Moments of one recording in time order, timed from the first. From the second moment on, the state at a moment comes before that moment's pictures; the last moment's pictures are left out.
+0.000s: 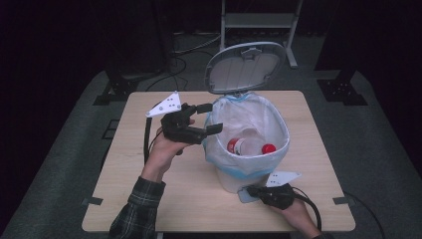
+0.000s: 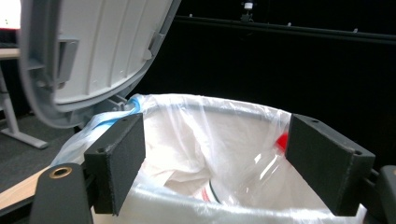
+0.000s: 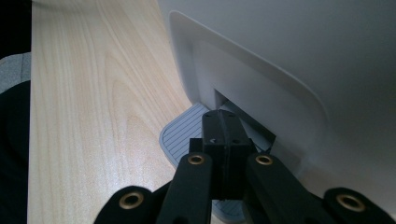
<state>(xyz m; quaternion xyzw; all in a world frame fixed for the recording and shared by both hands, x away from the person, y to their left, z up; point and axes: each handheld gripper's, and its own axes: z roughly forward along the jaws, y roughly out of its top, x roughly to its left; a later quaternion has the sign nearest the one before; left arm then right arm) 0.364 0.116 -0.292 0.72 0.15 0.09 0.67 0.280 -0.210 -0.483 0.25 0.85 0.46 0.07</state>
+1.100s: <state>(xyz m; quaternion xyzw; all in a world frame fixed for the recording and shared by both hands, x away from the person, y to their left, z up) 0.314 0.182 -0.325 0.76 0.19 0.16 0.61 0.275 -0.212 -0.478 0.25 0.85 0.46 0.08</state>
